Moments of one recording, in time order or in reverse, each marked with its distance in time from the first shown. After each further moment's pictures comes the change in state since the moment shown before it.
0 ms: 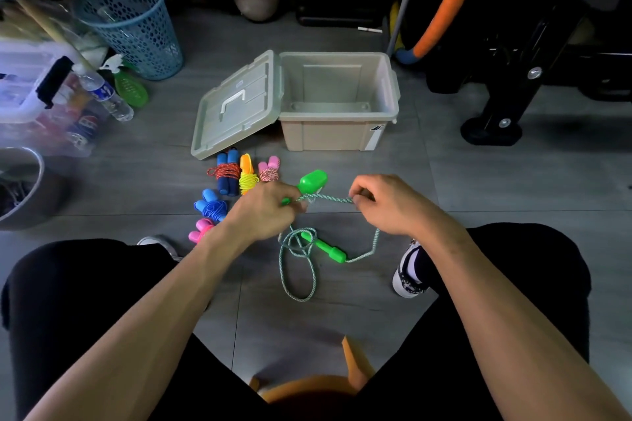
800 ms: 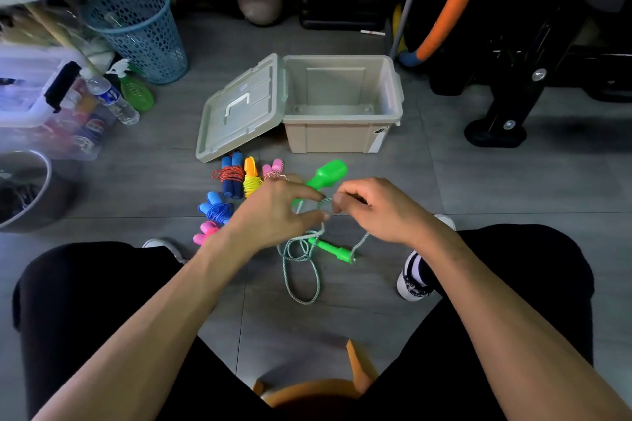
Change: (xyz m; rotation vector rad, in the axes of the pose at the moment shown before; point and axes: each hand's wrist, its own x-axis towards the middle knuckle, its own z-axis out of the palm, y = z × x) left_hand -0.013 0.015 -0.004 0.017 0.199 0.338; right_hand -0.009 -0.024 0.002 0.162 0.001 -0.164
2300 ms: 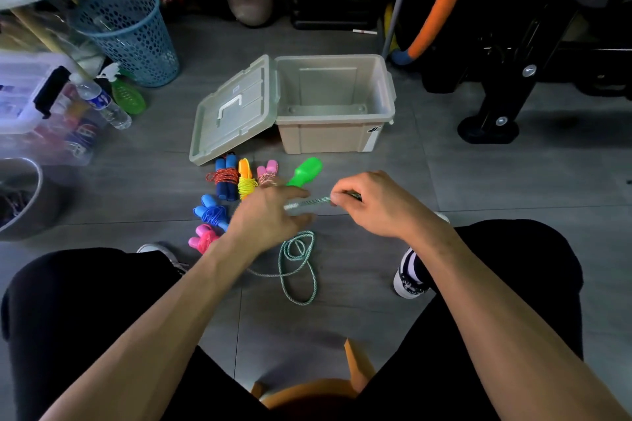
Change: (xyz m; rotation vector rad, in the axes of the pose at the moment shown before) left_hand 0.003 -0.013 0.017 0.105 -0.036 -0.244; right_hand 0.003 0.004 -0.007 -0.119 0.014 0.015
